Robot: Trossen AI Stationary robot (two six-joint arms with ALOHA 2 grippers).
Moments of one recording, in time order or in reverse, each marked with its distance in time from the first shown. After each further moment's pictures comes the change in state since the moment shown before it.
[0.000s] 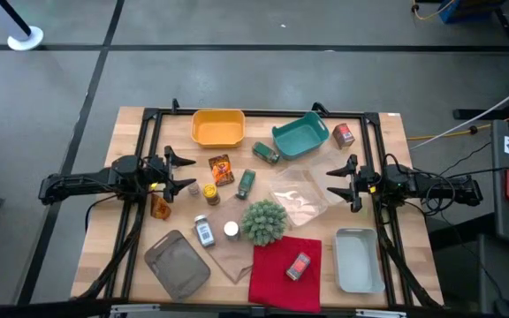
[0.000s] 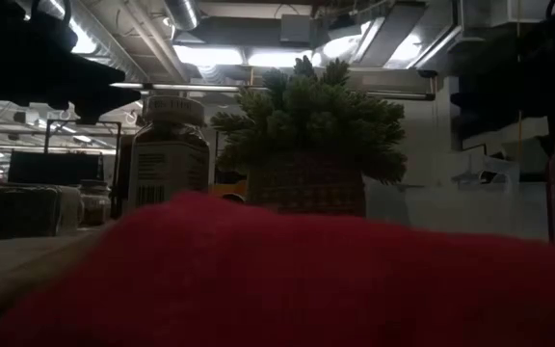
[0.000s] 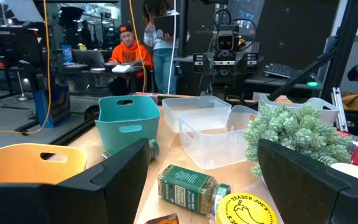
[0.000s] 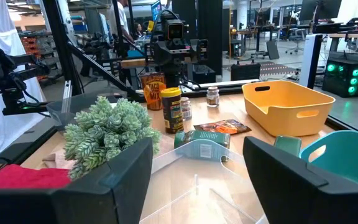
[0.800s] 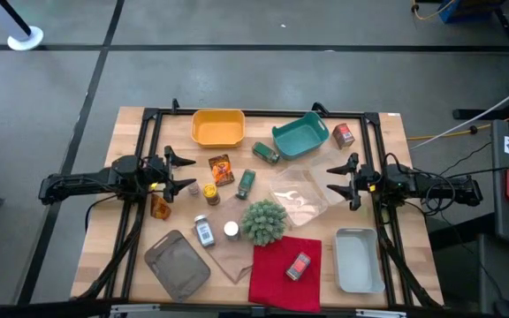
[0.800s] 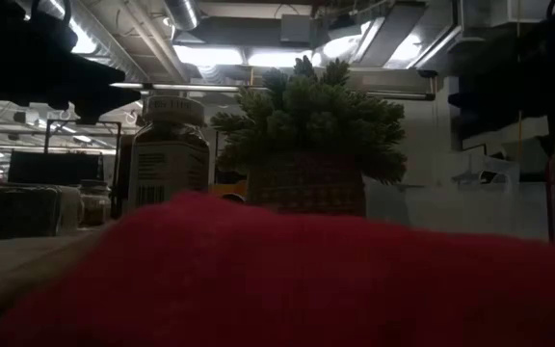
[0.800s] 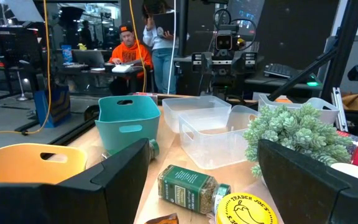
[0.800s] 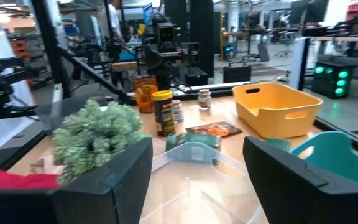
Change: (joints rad) left arm 0.000 0.000 0.000 0.000 0.000 0.000; right arm 0.000 0.000 -0.001 0.011 0.040 0.000
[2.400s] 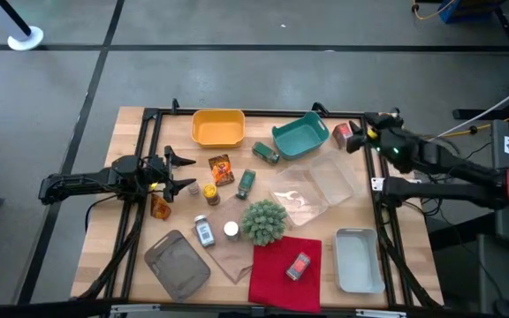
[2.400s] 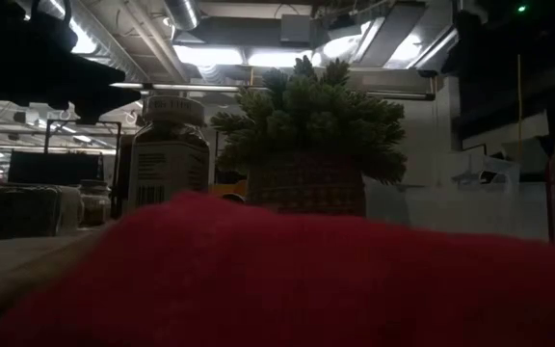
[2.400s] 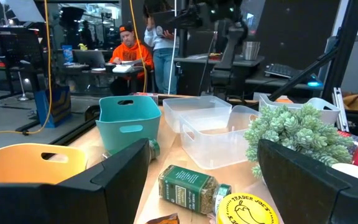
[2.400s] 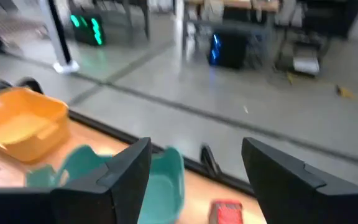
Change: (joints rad) left arm 0.000 0.000 0.000 0.000 -0.002 0.000; right arm -0.296 0.618 0.748 -0.598 0.681 0.260
